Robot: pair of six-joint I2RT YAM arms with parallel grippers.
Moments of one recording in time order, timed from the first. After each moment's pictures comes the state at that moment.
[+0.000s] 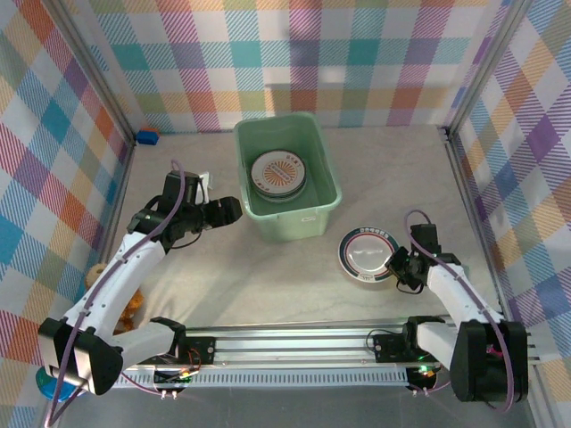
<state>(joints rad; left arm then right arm) -0.31 1.12 1.02 -0.68 0.21 -0.51 0.00 1.02 0.43 -0.57 -0.14 0.78</state>
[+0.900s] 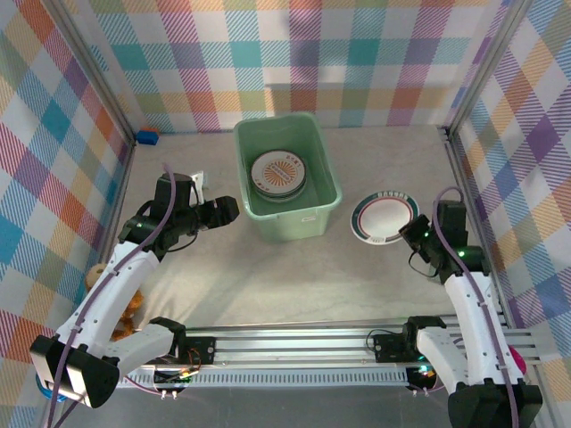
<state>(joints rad) -0.31 1.05 1.02 -0.69 0.21 -0.51 0.00 0.83 0.82 -0.77 -0.10 0.86</state>
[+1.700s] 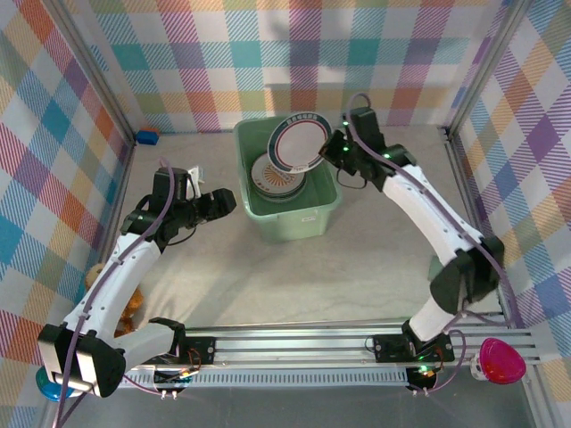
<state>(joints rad) -0.24 1.11 1.02 -0.62 0.26 -0.53 0.50 1.65 1.65 -0.63 0.02 0.91</state>
